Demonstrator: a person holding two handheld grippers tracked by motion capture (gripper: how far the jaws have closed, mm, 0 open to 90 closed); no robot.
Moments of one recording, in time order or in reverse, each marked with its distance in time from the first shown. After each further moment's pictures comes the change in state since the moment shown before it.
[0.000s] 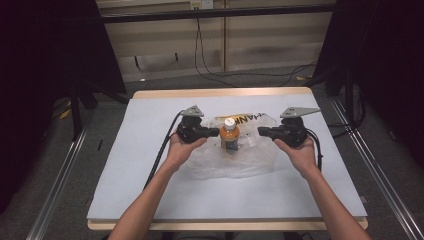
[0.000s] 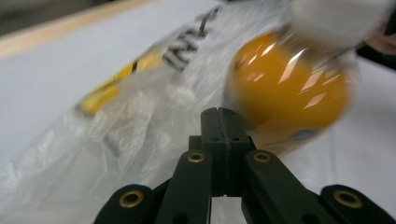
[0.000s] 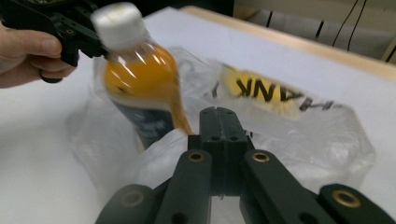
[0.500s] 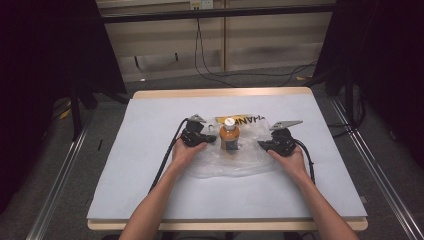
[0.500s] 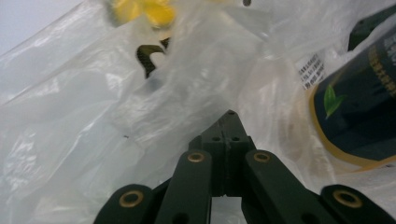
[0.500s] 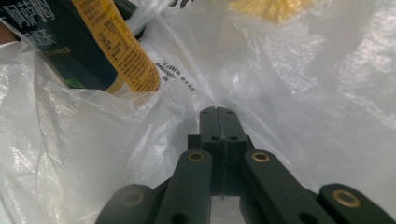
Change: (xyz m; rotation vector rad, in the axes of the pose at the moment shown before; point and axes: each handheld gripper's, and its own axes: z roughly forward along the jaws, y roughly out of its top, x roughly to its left) left arm 0.042 -0.043 0.044 0.105 0.085 -0.125; right arm -0.027 -0.056 0.052 0.141 0.015 0.056
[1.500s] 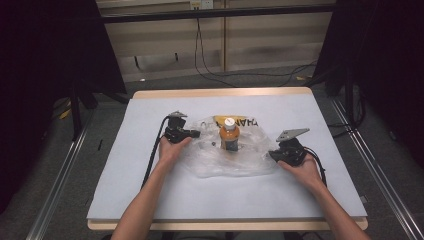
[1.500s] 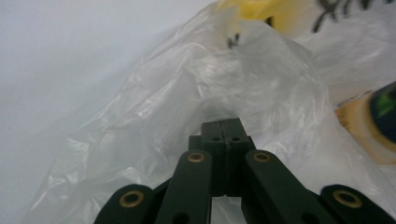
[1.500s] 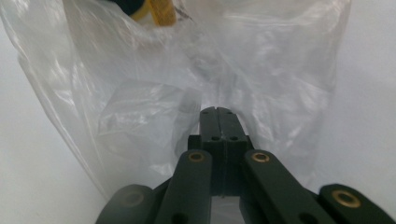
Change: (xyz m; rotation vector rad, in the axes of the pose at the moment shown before) left arm 0.030 -0.010 -0.038 -0.062 0.071 -0.098; right arm 0.011 -0.020 -0.030 0.096 -0.027 -0.123
